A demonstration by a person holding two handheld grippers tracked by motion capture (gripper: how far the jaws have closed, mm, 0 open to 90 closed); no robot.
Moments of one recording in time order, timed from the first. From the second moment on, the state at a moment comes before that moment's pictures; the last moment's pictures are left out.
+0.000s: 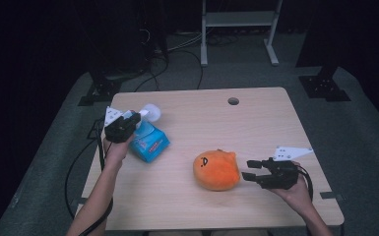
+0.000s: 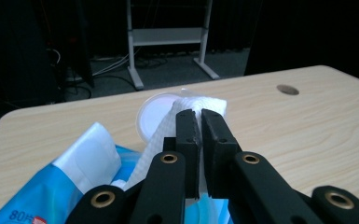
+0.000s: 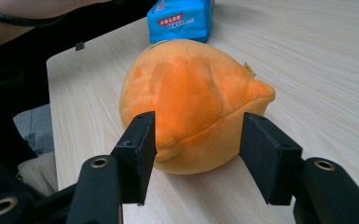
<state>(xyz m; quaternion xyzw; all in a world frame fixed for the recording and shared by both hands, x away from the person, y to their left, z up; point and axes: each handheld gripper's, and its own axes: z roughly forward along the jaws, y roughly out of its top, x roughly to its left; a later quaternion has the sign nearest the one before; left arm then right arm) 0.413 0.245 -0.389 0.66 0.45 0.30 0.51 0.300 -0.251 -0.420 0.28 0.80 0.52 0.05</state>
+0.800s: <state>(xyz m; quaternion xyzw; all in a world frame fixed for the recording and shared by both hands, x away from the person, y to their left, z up) 0.408 0.250 -0.348 0.61 0.44 0.29 0.59 0.301 -0.249 -0.422 0.28 0.81 0.52 0.05</state>
